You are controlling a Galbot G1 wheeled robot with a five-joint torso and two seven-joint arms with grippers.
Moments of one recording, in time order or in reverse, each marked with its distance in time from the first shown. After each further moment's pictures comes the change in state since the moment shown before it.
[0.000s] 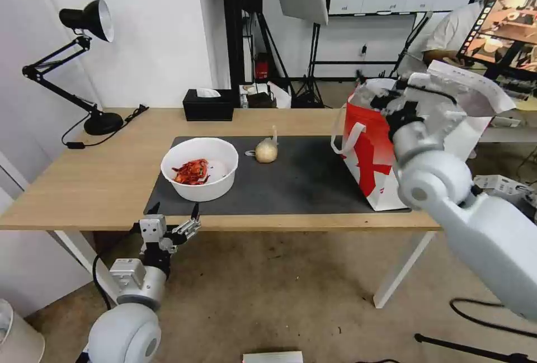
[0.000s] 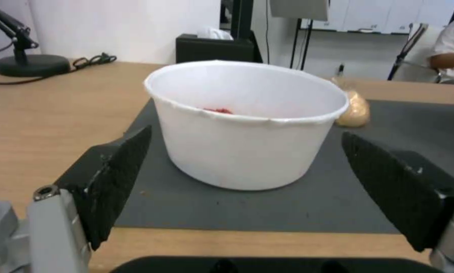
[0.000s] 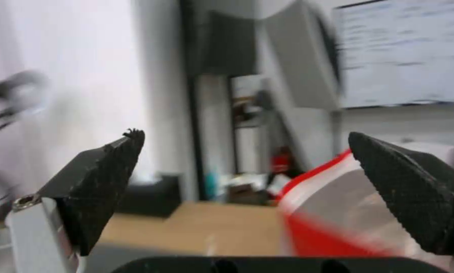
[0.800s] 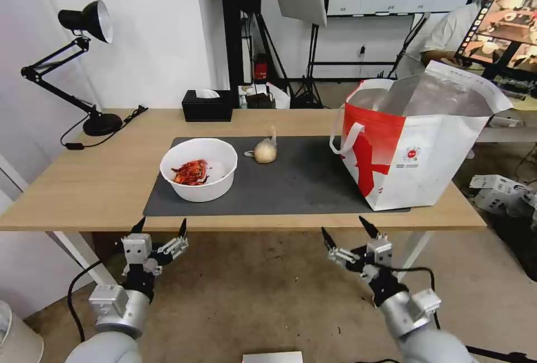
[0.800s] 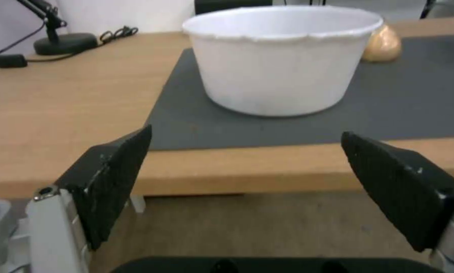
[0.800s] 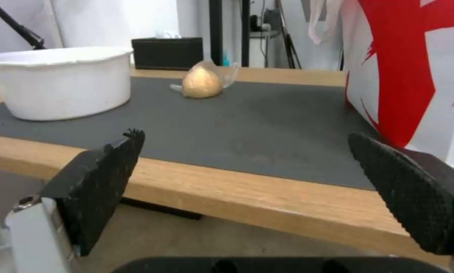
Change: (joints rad) left arm 0.199 -0.044 -0.125 -0.032 0.116 0.015 0.094; right arm -0.867 0.171 0.134 0.065 -0.558 0.250 -0.069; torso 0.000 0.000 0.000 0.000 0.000
